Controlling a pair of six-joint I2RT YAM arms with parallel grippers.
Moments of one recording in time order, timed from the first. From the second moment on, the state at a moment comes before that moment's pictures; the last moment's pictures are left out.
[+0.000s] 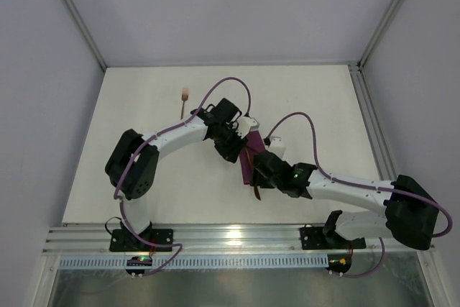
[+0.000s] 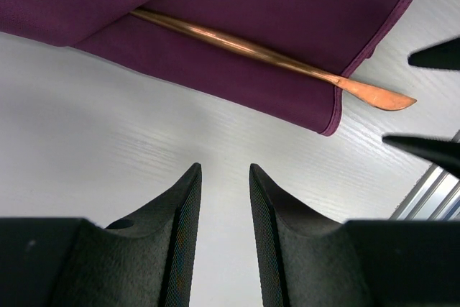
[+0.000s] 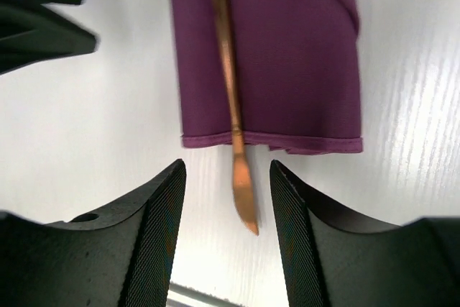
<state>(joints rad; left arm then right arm) -0.71 1.86 1.36 -0.66 0.36 0.21 0.94 1.22 0.59 -0.27 0.30 0.94</state>
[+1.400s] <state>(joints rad) -0.71 1.81 1.33 -0.69 0.36 0.26 1.14 1.43 0.70 -0.43 0.34 0.83</state>
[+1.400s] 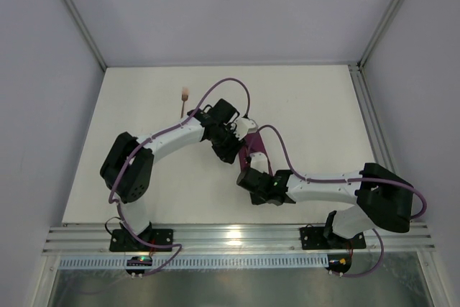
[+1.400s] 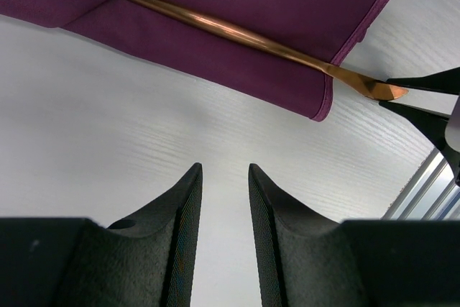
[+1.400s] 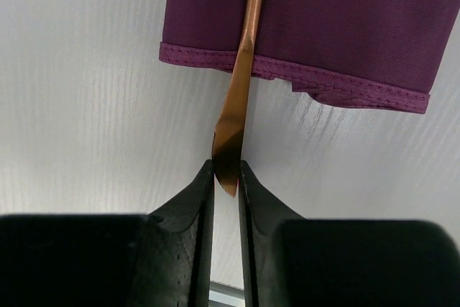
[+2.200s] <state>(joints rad) -0.71 1.81 1.33 -0.69 0.35 0.27 1.03 1.41 0.70 -0.38 0.27 0.75</state>
